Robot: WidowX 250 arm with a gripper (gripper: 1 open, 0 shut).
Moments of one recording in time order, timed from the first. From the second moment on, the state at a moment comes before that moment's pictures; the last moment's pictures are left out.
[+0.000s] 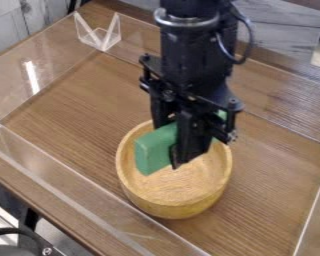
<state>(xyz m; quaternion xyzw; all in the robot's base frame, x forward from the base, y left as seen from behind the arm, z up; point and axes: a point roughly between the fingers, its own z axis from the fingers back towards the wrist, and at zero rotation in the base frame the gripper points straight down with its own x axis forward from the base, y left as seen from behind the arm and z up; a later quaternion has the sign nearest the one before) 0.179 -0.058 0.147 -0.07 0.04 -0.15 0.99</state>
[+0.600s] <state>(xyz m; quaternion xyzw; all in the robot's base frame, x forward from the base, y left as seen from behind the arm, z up) 0.184 -0.050 0.137 -0.07 0.02 -0.12 0.99</state>
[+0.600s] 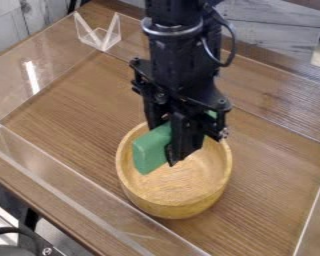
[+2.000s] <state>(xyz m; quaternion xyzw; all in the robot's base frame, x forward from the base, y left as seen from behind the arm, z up) 0.191 -0.050 0.127 -0.08 -0.03 -0.10 0.99</state>
